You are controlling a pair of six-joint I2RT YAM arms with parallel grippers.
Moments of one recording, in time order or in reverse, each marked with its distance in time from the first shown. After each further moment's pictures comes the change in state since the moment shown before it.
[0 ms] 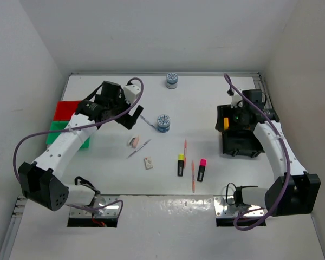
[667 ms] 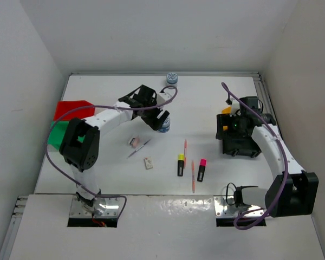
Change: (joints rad) left arm -0.146 0.492 0.096 0.254 0.162 -0.010; right arm 0.001 -0.008 -0.105 -0.024 0.036 0.010
